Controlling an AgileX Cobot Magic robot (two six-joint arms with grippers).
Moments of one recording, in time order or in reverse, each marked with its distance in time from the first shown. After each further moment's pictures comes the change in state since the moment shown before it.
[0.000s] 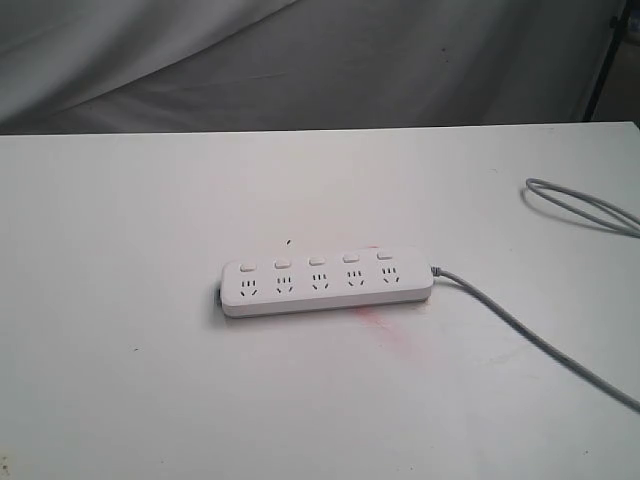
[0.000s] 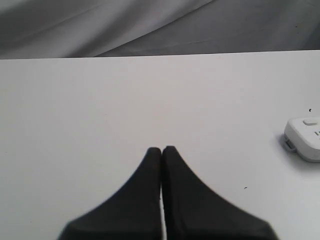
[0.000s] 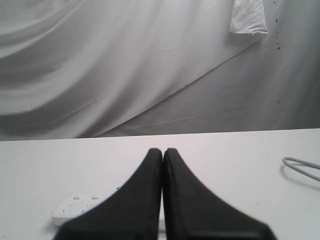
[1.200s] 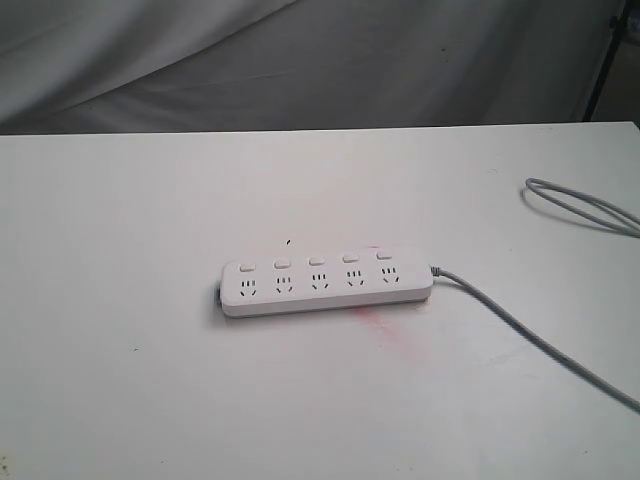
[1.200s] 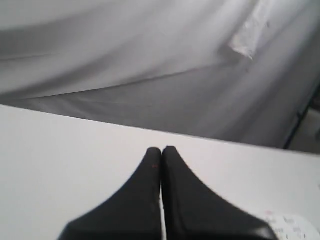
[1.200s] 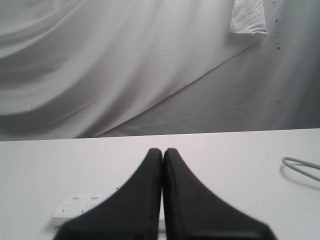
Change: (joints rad) left arm -0.107 0.134 -0.324 -0.086 0.014 -0.197; right arm 0.000 0.000 0.000 0.000 0.000 0.000
